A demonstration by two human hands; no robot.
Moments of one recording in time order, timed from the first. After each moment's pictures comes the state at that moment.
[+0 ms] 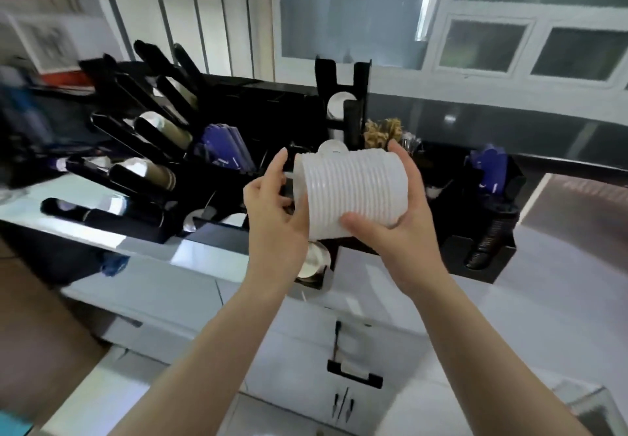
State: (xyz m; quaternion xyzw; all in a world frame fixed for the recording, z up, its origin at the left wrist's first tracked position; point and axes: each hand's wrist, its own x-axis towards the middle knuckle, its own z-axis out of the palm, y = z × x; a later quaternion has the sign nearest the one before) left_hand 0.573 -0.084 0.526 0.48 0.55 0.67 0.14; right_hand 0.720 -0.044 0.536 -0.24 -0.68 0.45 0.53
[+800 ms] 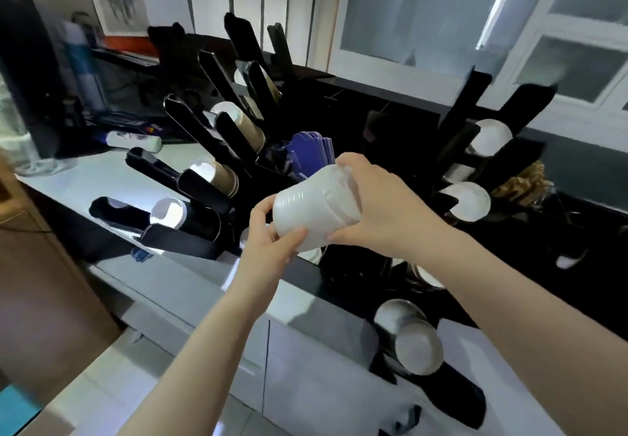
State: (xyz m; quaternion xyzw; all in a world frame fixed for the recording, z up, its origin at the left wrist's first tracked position) left_hand 0.364 -0.032 0.450 0.31 0.49 0.71 0.38; right_hand 0.499 0.060 0.553 -0.32 -0.93 0.11 0.14
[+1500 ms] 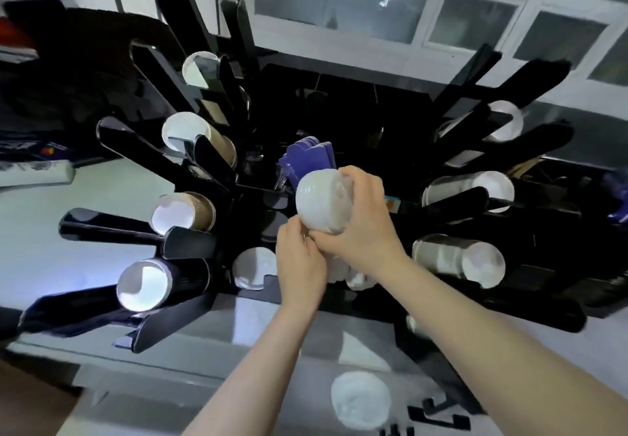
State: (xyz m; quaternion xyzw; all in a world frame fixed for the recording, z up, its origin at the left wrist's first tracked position) left_hand 0.322 0.062 0.407 0.42 0.63 0.61 0.23; right_hand 0.407 0.102 0.464 -0.45 -0.79 0.19 0.37
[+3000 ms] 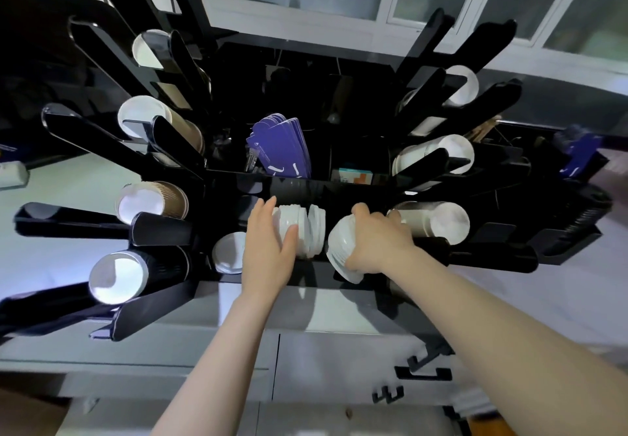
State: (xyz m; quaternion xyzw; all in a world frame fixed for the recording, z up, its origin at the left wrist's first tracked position) left_hand 0.295 0.052 0.374 0.55 0.63 0.51 0.20; right_hand 0.455 0.075 0.457 -0.67 -0.73 0.10 -0.08
